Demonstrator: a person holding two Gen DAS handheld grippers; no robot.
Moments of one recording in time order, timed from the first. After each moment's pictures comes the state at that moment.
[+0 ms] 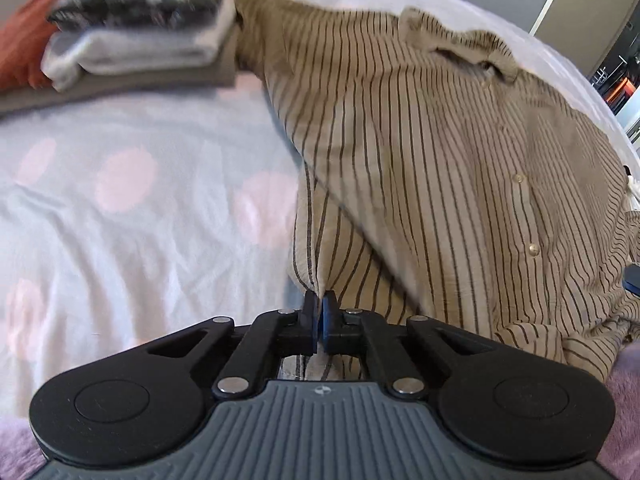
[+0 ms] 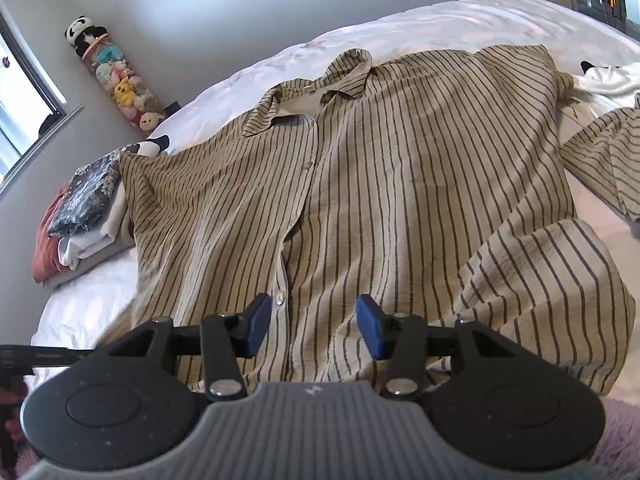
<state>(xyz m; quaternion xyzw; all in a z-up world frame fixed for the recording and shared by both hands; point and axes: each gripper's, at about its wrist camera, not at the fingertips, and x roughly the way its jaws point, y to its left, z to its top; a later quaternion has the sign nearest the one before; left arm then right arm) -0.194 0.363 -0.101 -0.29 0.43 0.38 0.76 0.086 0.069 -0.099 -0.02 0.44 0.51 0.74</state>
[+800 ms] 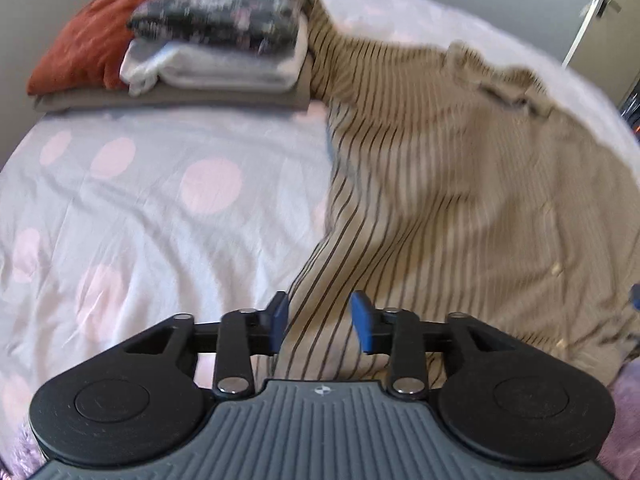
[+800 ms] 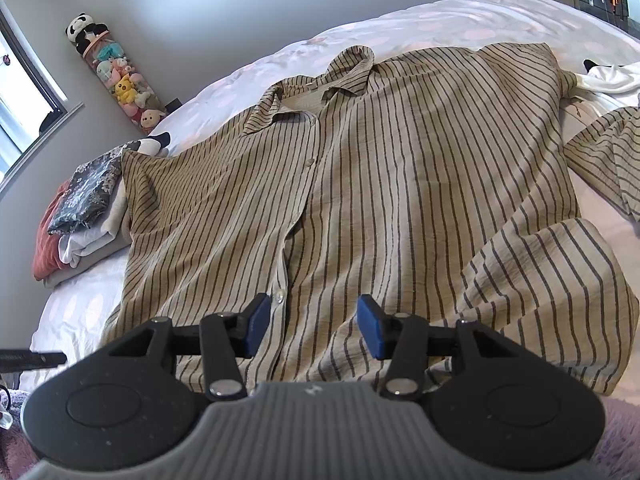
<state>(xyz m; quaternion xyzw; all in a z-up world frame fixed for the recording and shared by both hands) -0.233 0.356 -0.065 -0.29 0.39 0.44 0.76 0.088 0.071 -0.098 -0.02 0.44 0.51 0.74</state>
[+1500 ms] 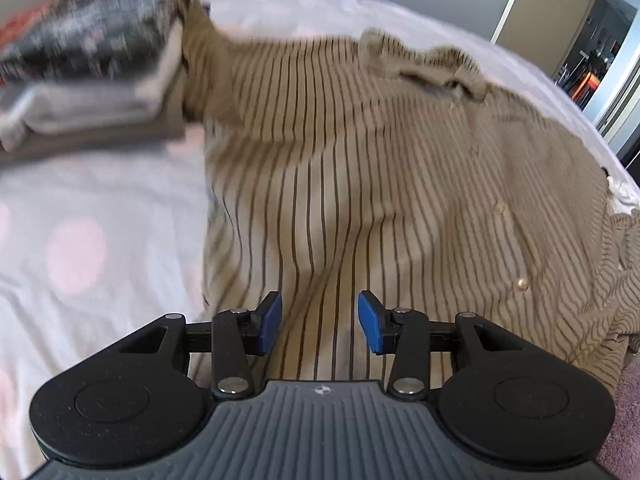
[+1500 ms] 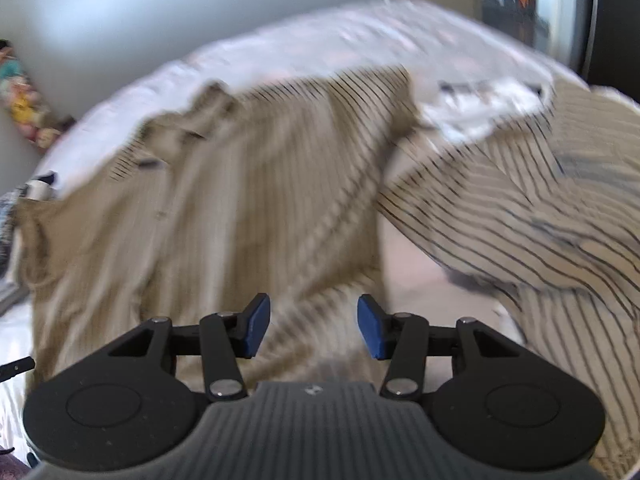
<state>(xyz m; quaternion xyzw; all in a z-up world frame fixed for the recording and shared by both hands) -0.152 0.401 -0.129 -0.28 0.41 0.33 0.80 0.194 0.011 -0.057 -0.07 0.48 0.35 0.80</state>
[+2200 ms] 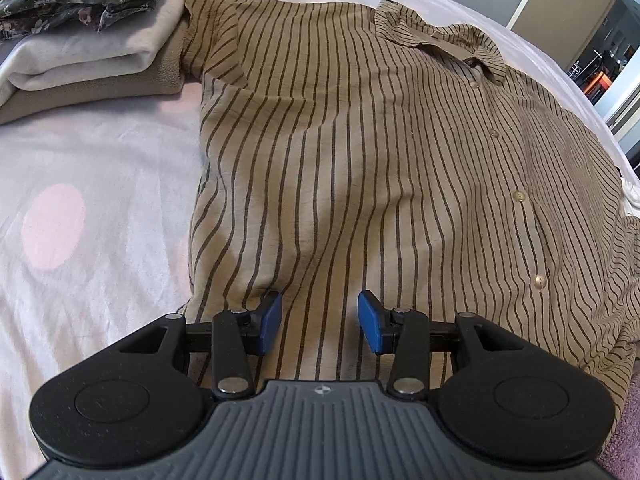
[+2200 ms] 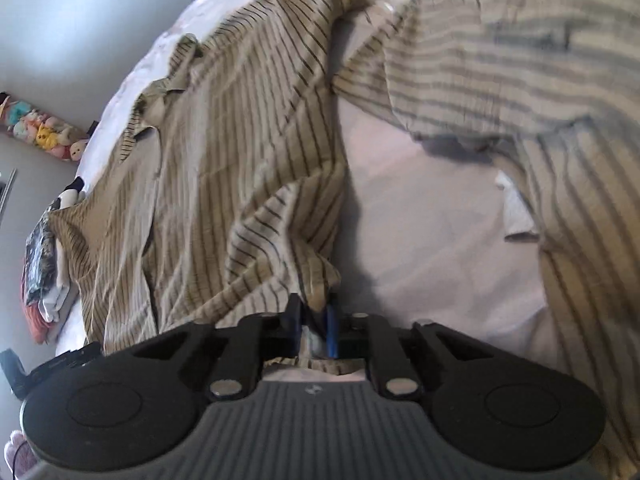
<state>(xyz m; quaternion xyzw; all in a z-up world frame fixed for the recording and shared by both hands) -0.145 0.412 -0.148 -0.30 0.43 0.33 0.78 0.238 -0.047 -0.121 0.04 0.59 0.40 0.70</state>
